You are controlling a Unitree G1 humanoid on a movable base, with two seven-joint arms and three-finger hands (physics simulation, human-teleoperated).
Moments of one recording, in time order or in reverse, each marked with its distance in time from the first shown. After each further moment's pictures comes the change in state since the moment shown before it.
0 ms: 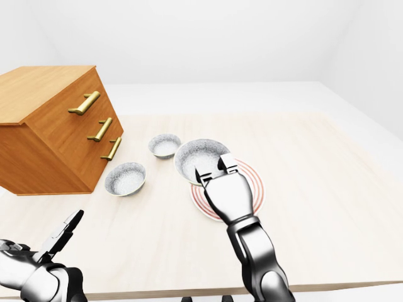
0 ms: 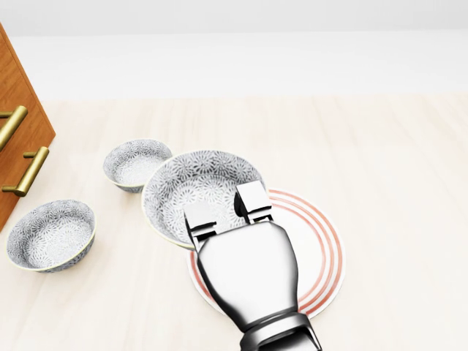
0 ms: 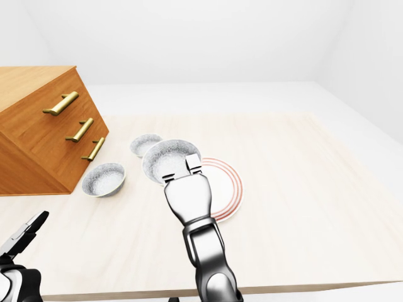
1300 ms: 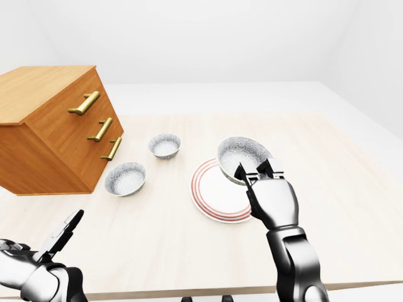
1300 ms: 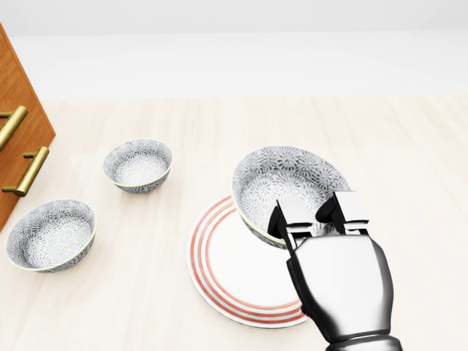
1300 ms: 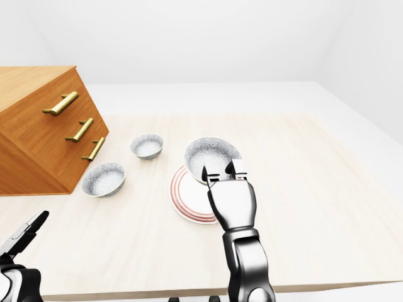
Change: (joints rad) left arm -0.002 0.002 -0.001 0.000 0.000 0.003 0.000; right arm 0.159 -0.095 -0.234 -0.181 0.228 0.000 -0.082
